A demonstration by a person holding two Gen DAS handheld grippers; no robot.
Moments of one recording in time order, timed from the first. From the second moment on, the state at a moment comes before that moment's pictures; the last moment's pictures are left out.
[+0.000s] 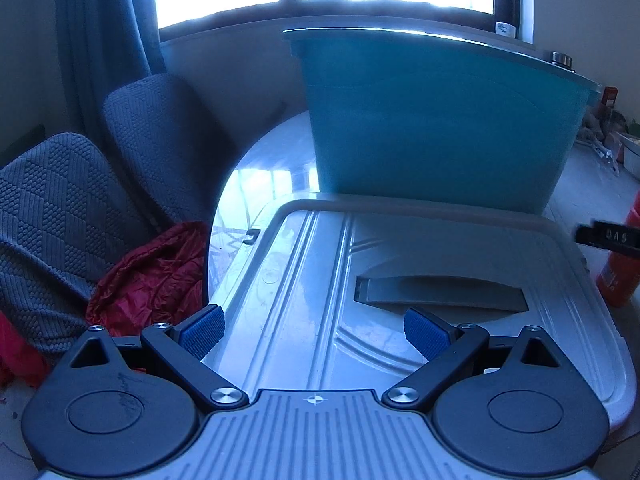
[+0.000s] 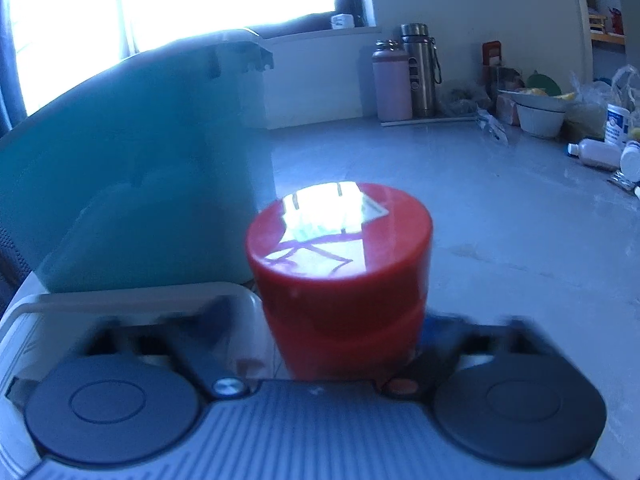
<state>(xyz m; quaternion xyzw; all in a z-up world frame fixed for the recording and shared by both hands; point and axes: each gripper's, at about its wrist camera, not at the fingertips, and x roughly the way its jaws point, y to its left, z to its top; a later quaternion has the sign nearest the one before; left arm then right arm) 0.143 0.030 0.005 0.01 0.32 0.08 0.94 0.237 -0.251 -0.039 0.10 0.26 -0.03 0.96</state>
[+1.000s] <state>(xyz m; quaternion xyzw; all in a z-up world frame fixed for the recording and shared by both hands) 0.136 0.049 0.125 -0.03 0.25 0.10 0.96 0.227 -0.227 0.149 0.03 0.17 0.02 0.99</state>
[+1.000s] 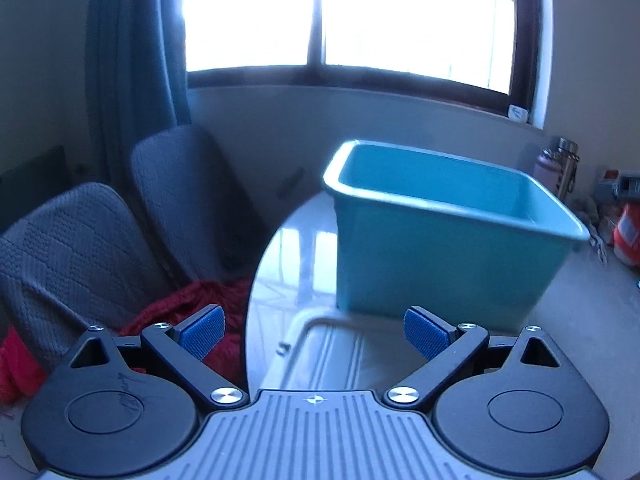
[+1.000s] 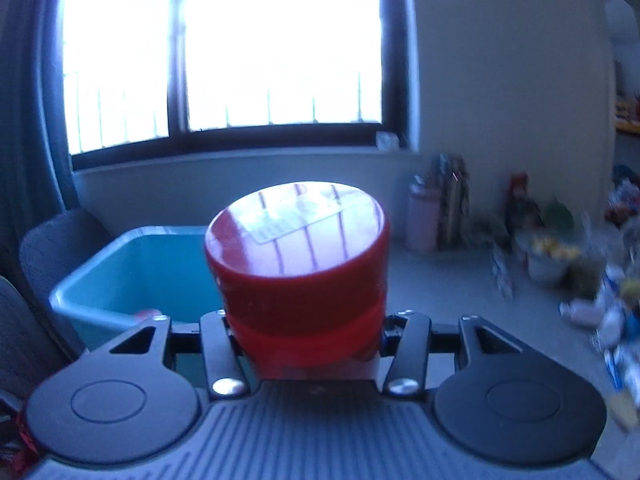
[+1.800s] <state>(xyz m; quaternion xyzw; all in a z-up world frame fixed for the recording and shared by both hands) 0.171 0.034 0.151 -0.04 0.25 0.24 0.94 0.367 -0.164 0.131 -0.01 0.25 0.14 0.96</state>
